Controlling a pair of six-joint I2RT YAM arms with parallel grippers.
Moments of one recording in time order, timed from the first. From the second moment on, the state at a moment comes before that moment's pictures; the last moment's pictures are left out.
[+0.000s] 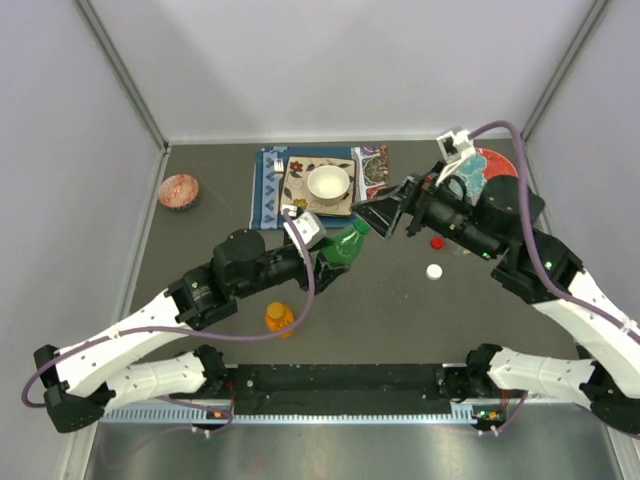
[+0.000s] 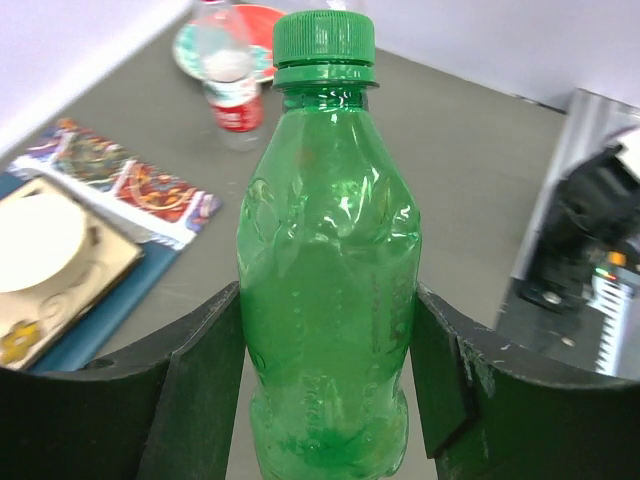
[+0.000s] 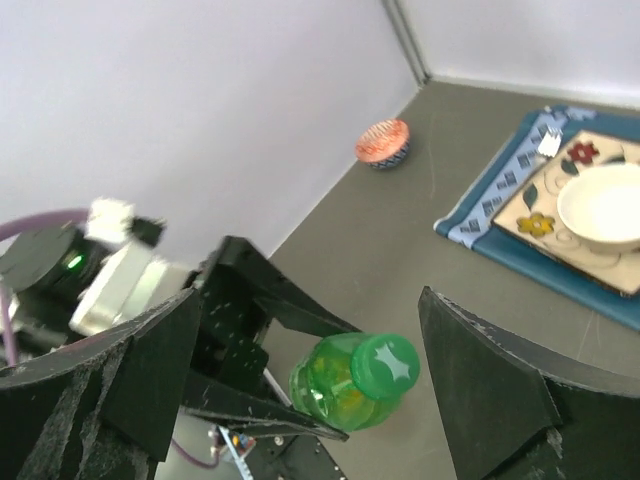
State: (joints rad) left arm -0.97 0.91 0.96 -0.20 0.16 -0.04; right arm 0.88 0.97 1.38 -0.39 -0.05 0.48
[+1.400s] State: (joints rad) left arm -1.21 0.89 0.91 -0.14 -0.54 0.13; right arm 0.89 1.15 1.31 -0.34 0.07 0.69
